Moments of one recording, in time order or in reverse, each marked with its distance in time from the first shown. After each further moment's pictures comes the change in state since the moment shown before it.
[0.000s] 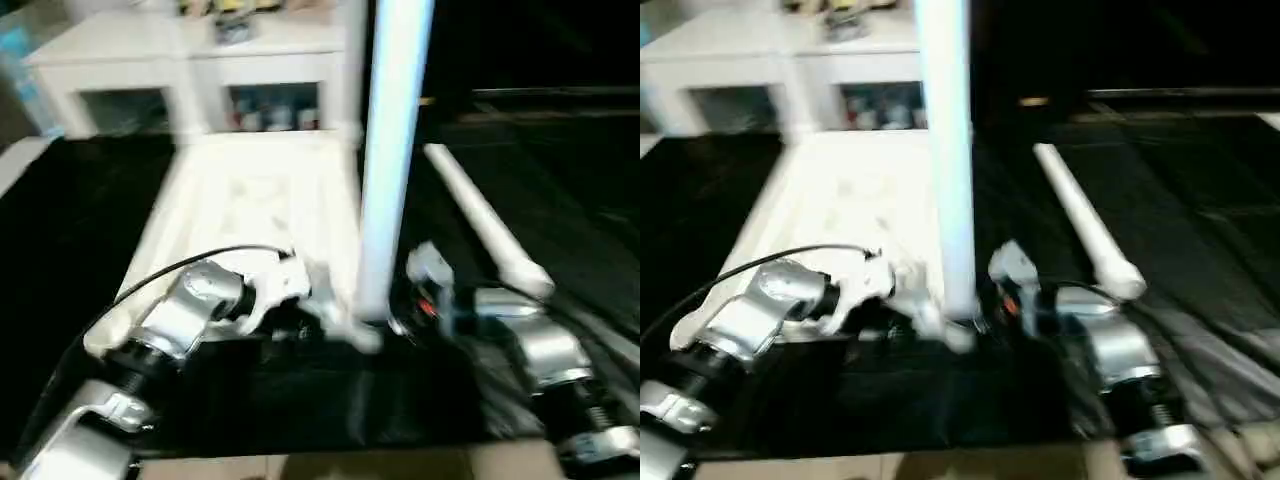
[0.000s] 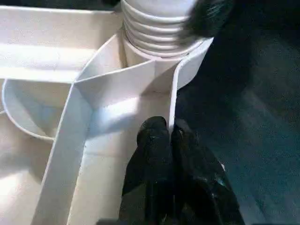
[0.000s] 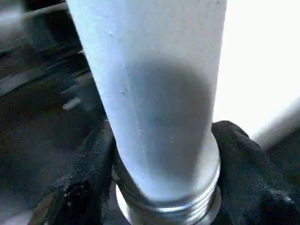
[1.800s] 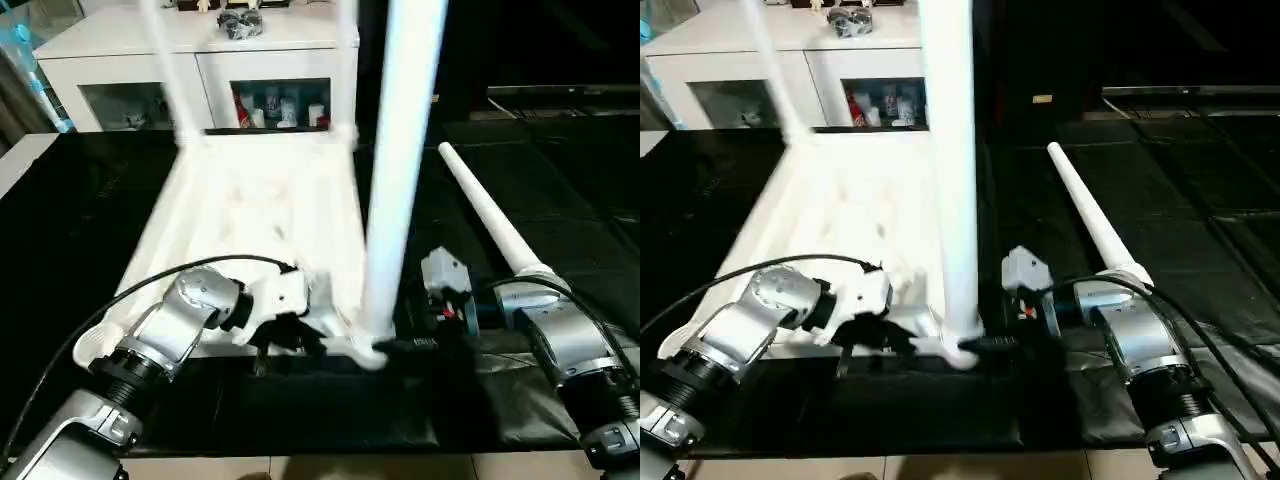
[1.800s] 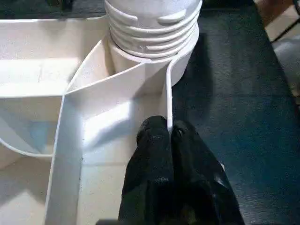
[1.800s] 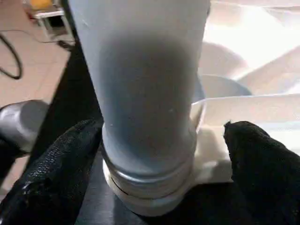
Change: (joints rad) left arm 0.042 0.137 -0.097 -0.069 -0.037 -0.237 -0.306; right arm -0.035 -0.222 0.128 -0.001 0.032 -0.152 0.522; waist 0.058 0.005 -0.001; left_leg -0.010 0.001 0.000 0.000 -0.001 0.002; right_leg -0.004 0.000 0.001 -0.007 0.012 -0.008
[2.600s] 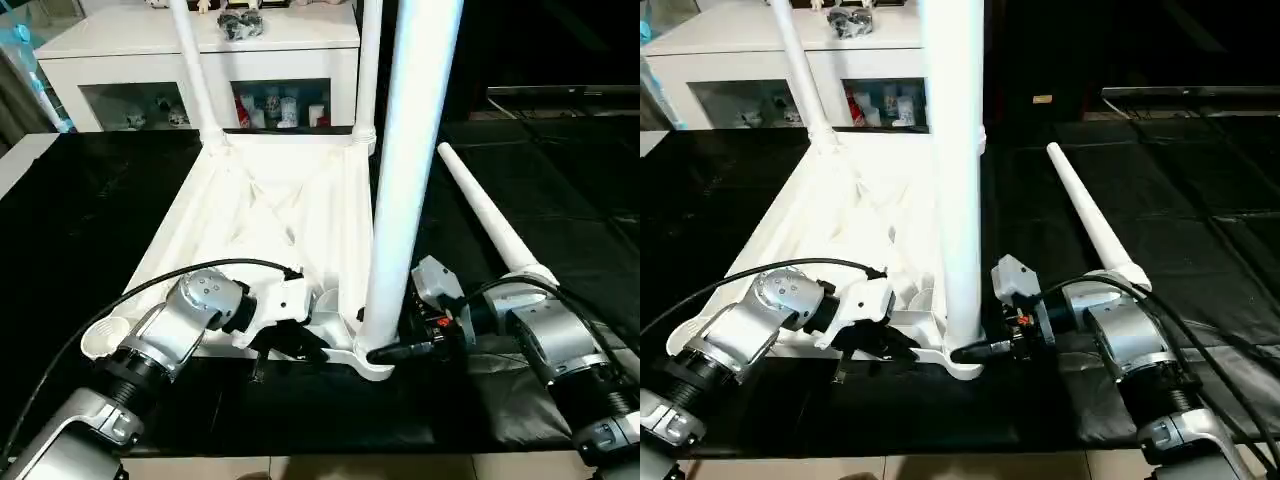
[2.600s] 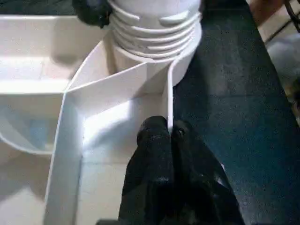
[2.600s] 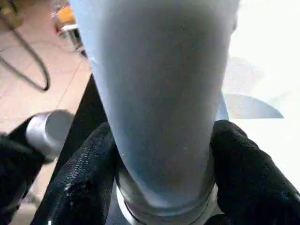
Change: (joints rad) left arm -0.007 -0.026 0.009 0.014 -0.001 0.042 0.019; right arm 0.012 0.040 -0.010 -0.031 0.028 0.081 -0.025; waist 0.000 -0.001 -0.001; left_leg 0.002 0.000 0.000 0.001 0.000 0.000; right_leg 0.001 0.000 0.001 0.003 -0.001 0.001
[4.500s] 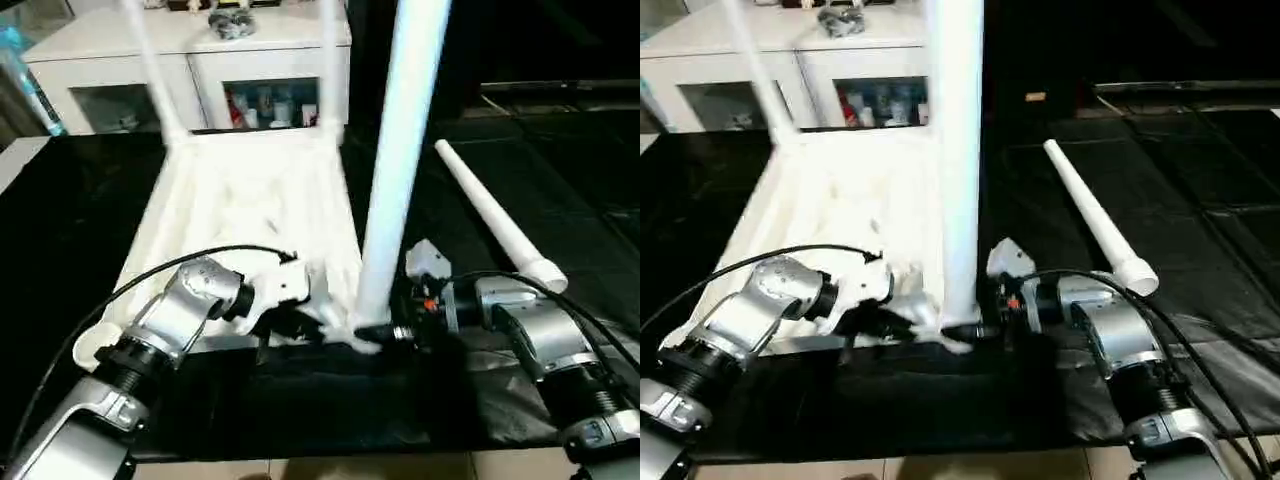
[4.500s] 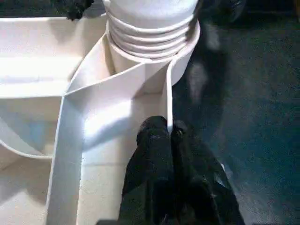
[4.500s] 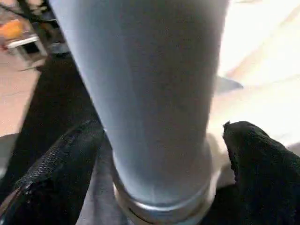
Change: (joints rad) left arm -0.039 0.012 0.014 0.046 0.019 -0.005 0.015; right arm -0.036 0.030 -0.022 0.030 -0.040 0.047 -0.103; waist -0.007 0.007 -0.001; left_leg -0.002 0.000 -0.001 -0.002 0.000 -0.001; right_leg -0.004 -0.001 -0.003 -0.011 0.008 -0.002
